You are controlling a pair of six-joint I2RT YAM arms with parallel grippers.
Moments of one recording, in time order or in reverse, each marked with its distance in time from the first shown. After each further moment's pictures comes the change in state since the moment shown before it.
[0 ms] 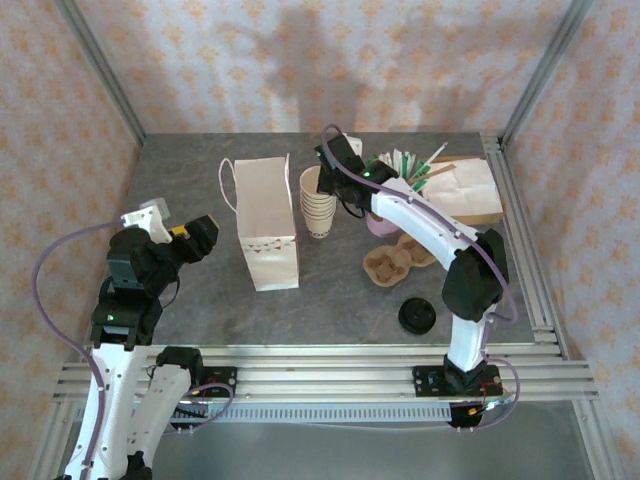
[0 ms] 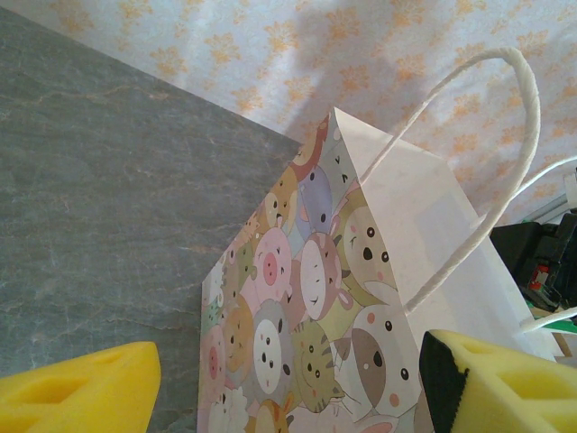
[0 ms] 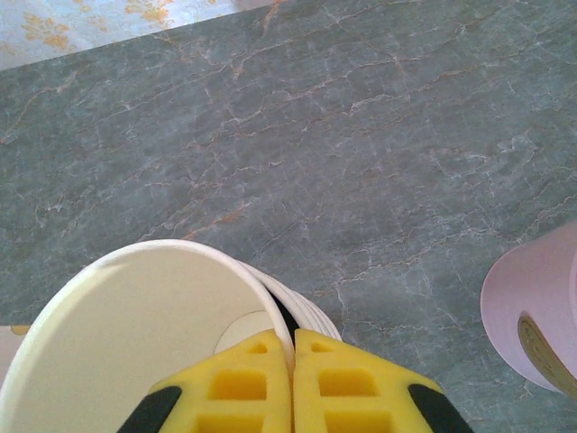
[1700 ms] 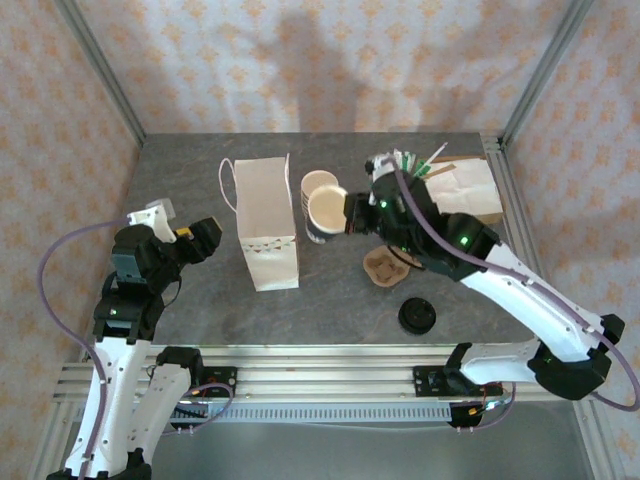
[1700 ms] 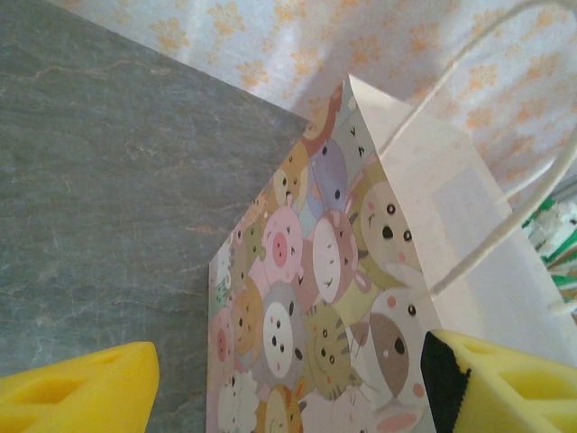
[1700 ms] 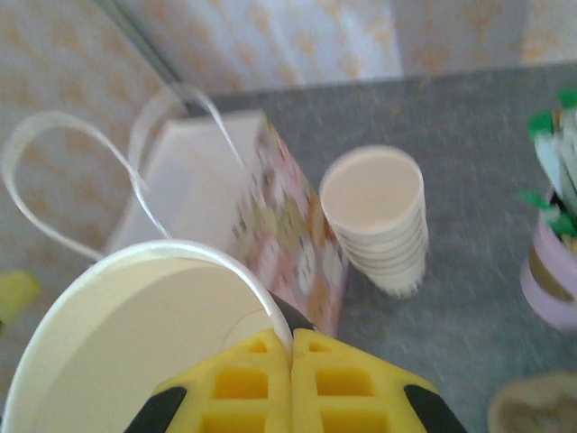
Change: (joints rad) left arm 0.000 0.027 -0.005 -0.032 0.027 0.032; right arm 0.241 -0.648 -0.286 -0.078 -0.028 -0.068
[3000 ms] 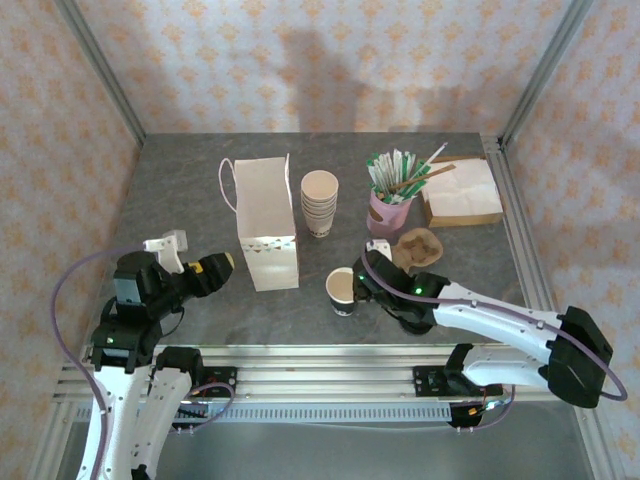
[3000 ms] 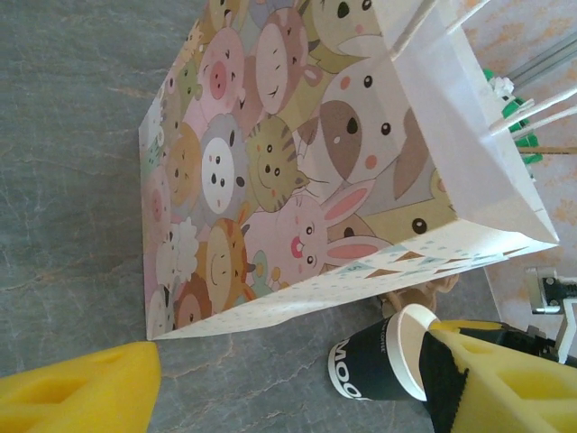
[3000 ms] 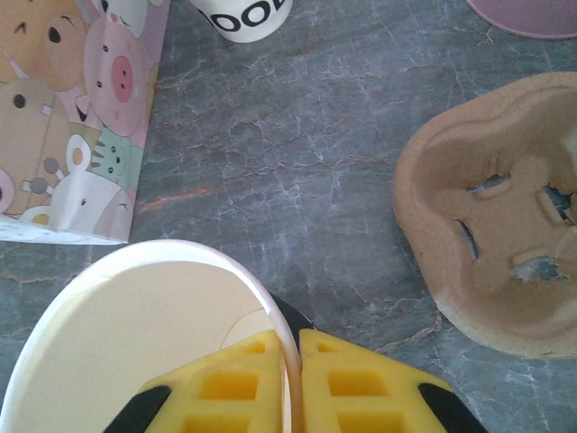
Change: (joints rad) left arm 0.000 -0.168 -0.080 -0.202 0.226 -0.055; right arm 0.035 -0.072 -0.760 0.327 -0.001 0.154
